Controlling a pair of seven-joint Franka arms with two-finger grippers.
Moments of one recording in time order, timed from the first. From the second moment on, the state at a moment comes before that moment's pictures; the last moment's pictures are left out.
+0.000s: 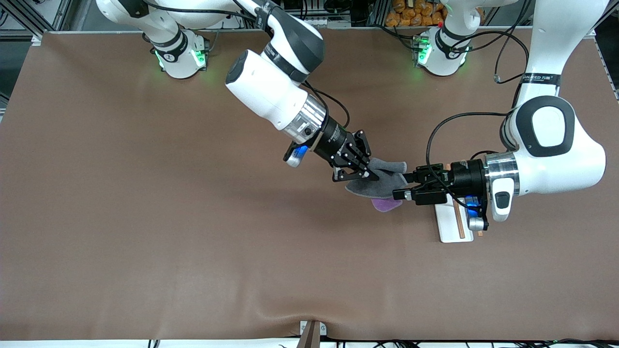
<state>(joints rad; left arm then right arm) 0.00 0.38 -0.22 -1.60 -1.17 1.91 -0.44 0.70 0.65 0.12 -1.20 0.54 2.72 2.33</state>
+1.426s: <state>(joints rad) 0.04 0.38 -0.21 -1.58 -1.16 1.86 -0.44 0.70 0.65 0.11 -1.20 0.53 2.72 2.33</state>
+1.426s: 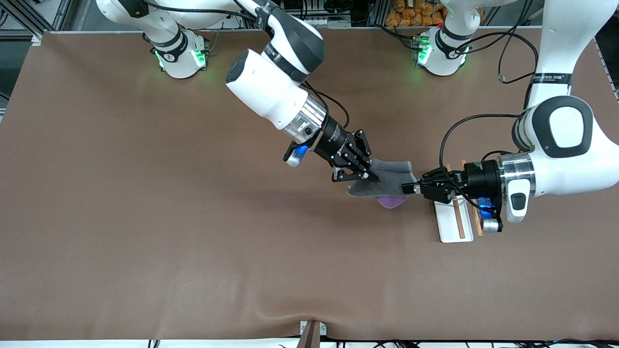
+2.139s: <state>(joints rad) 0.08 0.35 -0.20 -1.50 -0.92 1.77 -0.49 0.69 0.66 0.10 -1.21 0.48 2.64 2.33</state>
